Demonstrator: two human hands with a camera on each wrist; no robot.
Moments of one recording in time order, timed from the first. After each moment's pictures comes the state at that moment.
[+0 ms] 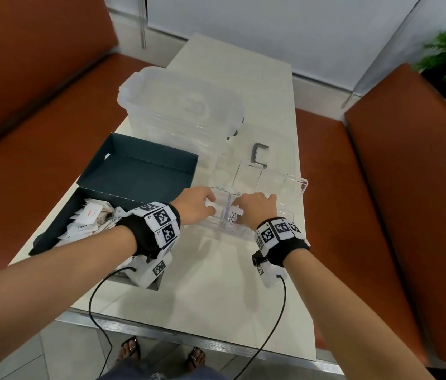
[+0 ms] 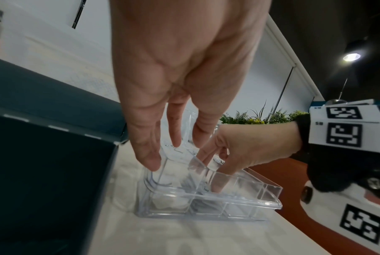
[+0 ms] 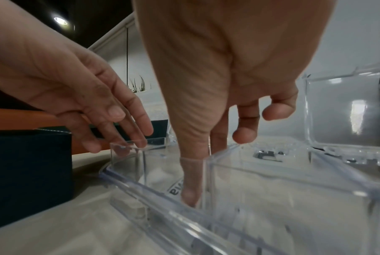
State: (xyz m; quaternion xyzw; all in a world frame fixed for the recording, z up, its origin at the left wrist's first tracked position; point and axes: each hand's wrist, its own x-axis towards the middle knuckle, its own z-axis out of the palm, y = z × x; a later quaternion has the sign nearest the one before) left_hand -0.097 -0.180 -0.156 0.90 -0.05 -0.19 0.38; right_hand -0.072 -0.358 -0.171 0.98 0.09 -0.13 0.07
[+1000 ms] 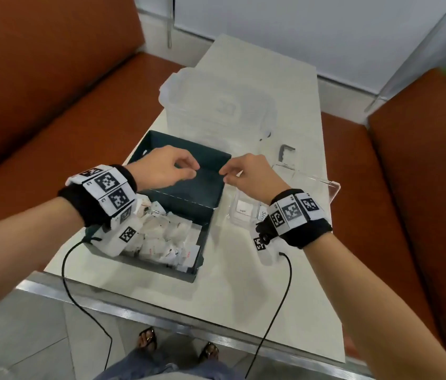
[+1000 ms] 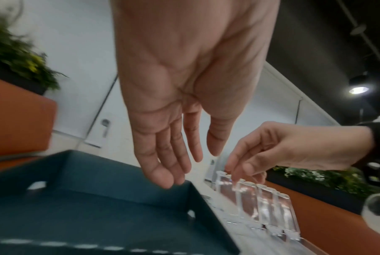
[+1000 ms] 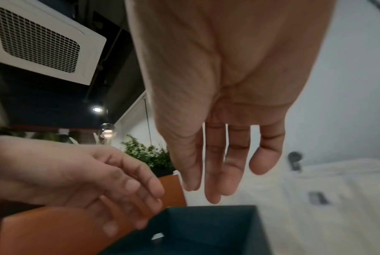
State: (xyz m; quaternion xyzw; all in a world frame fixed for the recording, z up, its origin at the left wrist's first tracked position) left_hand -0.102 -0.051 -0.096 0.91 -0.08 -0.12 0.40; right_hand -0.080 -0.267 -0.083 0.94 0.22 -0.09 -0.23
